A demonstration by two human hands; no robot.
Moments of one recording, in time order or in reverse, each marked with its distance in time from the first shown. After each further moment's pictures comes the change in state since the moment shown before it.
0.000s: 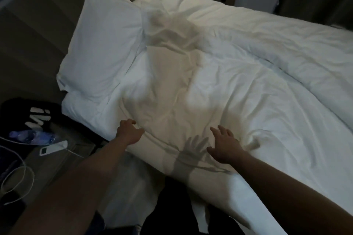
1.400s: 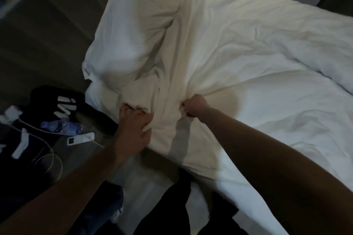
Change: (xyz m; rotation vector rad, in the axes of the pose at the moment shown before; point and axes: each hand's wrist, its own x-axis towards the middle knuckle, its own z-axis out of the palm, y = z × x) left_hand -0.011 -0.066 -0.134 0.139 0.521 1.000; right_hand 0.120 -0.267 -0.061 0.817 -0.109 0.106
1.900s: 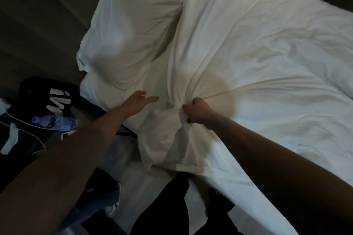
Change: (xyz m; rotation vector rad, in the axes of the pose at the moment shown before) left_hand 0.066 -0.089 0.044 -0.617 -0.537 -1.063; right_hand 0.001 0.002 0.027 -0.106 -0.012 -0.072
